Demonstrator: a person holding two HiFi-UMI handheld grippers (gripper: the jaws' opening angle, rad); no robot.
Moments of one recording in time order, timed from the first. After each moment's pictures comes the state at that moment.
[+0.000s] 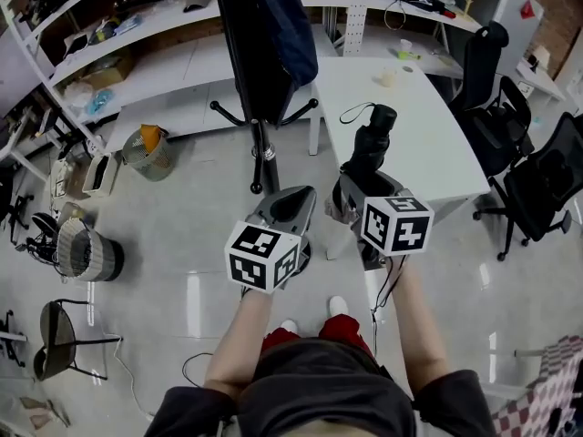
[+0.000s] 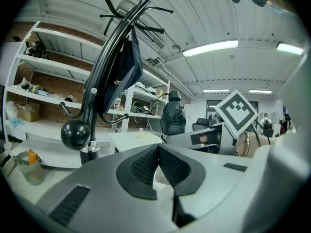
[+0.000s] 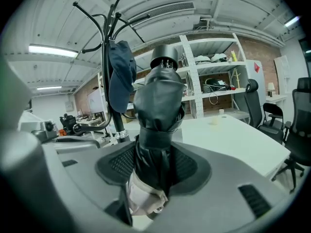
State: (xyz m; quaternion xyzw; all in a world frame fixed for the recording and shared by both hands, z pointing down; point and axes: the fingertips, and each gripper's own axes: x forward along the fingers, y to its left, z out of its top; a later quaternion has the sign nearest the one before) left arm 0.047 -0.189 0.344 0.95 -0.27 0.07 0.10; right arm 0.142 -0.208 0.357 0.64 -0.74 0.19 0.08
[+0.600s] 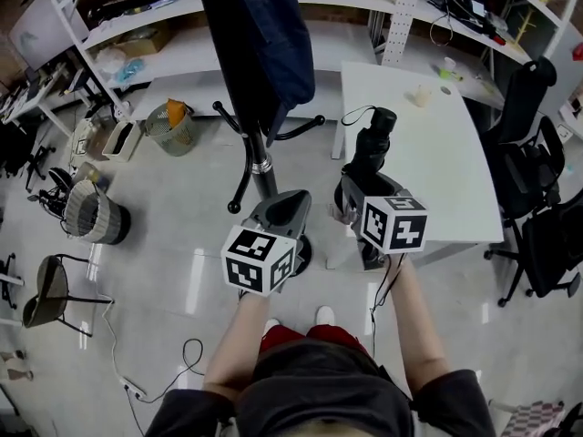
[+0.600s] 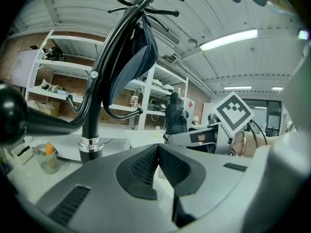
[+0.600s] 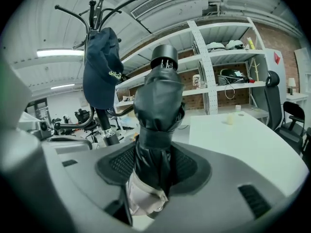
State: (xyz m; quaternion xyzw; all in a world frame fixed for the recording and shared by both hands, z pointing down) left arm 0.076 -0.245 0.365 0.91 -0.38 0.08 0.13; right arm 0.179 -0.288 0.383 0.57 -0.79 0.20 0.11
